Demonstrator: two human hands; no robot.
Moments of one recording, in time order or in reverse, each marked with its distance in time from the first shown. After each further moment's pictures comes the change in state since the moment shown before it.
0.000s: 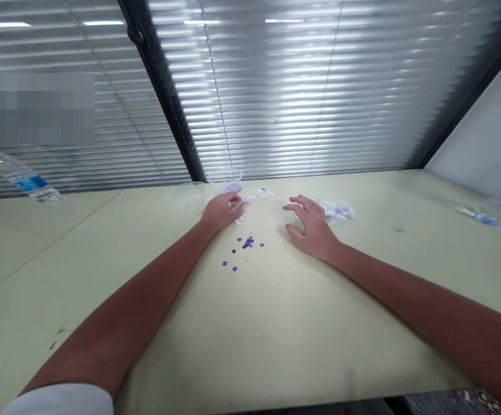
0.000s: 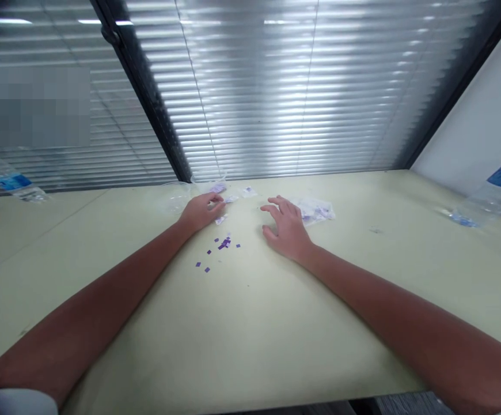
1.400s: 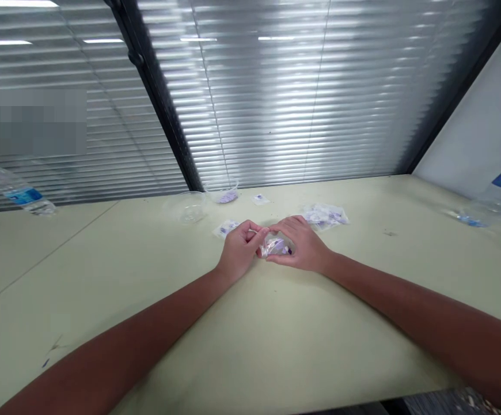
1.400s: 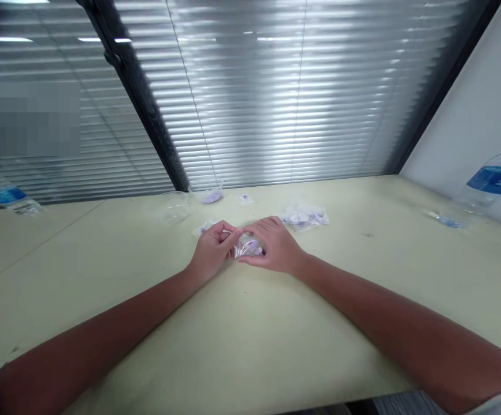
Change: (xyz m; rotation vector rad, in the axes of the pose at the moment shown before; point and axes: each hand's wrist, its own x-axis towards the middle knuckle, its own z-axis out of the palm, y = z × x) left_hand -0.086 0.120 0.017 -0.867 -0.050 -0.263; right_hand 0.001 -0.026 -0.004 0.144 -0.017 -0.337
